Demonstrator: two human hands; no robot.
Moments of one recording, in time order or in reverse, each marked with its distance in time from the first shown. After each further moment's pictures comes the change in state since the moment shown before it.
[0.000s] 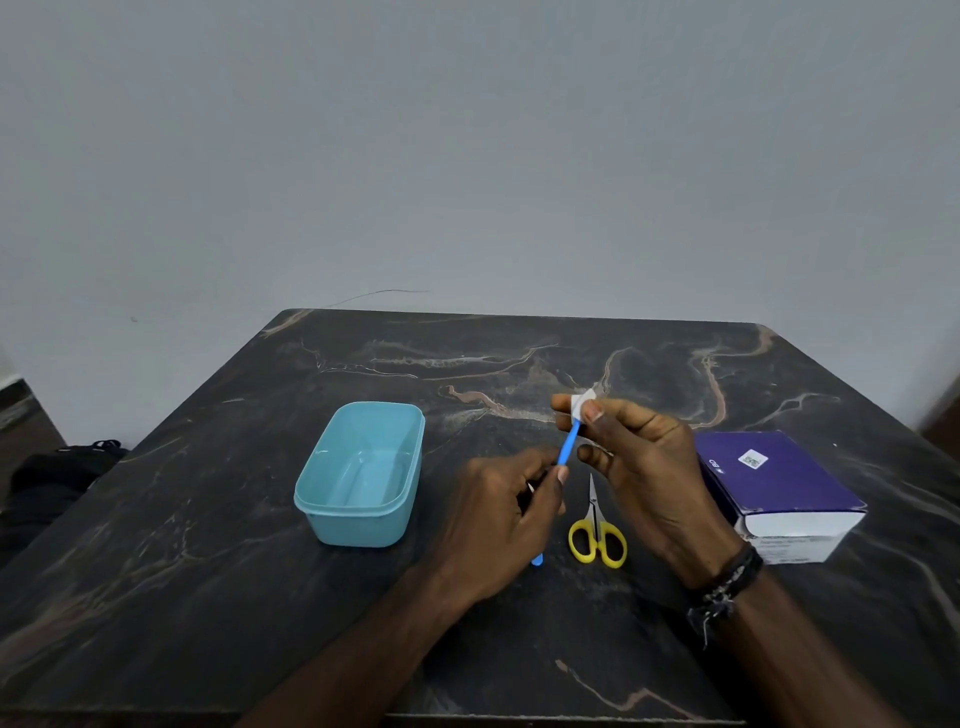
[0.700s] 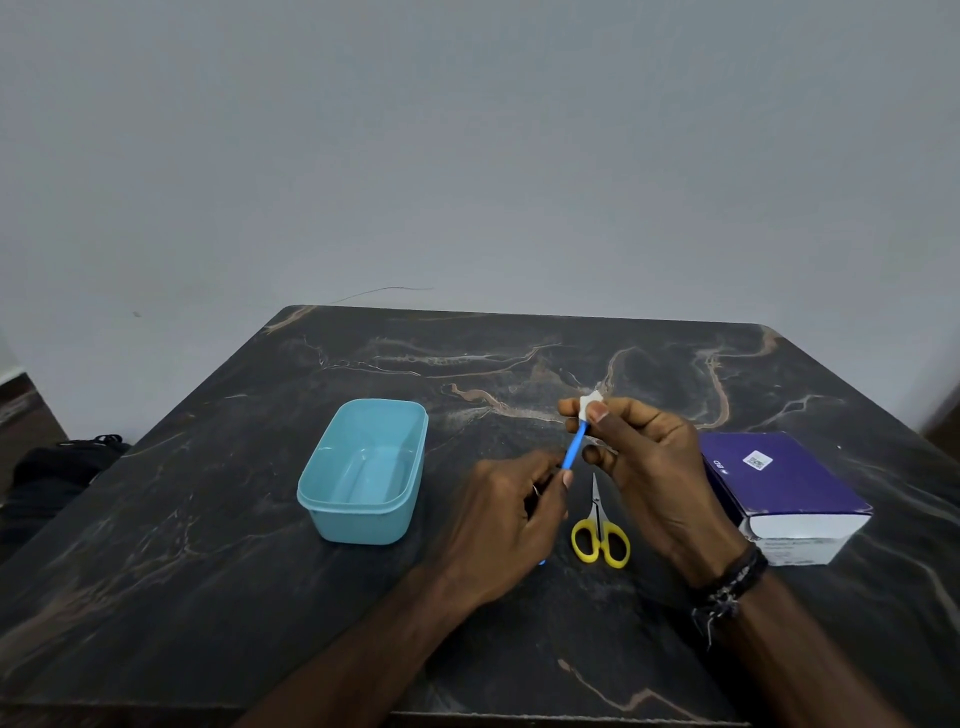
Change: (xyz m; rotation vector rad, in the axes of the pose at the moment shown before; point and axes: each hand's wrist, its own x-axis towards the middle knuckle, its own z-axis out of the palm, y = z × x) left_hand -0.002 -0.004 0.002 0.052 -0.021 0.022; right_hand 0.001 0.000 0.001 -0.014 0.024 0.014
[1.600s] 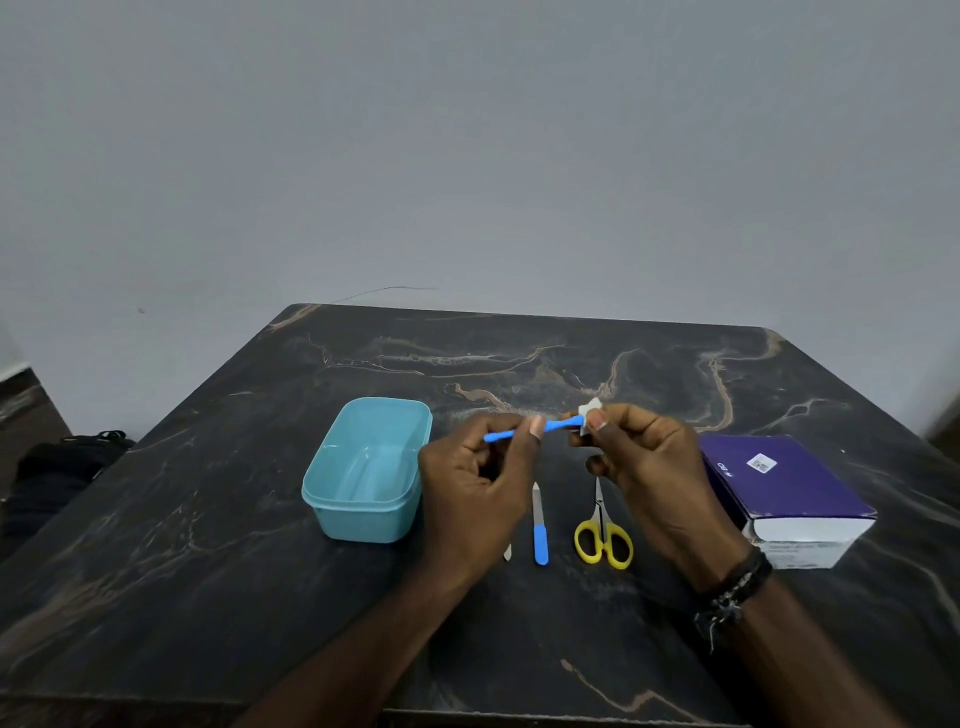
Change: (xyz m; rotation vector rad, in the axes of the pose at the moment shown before) left_hand 0.009 0.016 -0.010 -0.294 0.500 -0.146; right_hand -0.003 0.001 -0.004 -0.166 -0.038 0.011
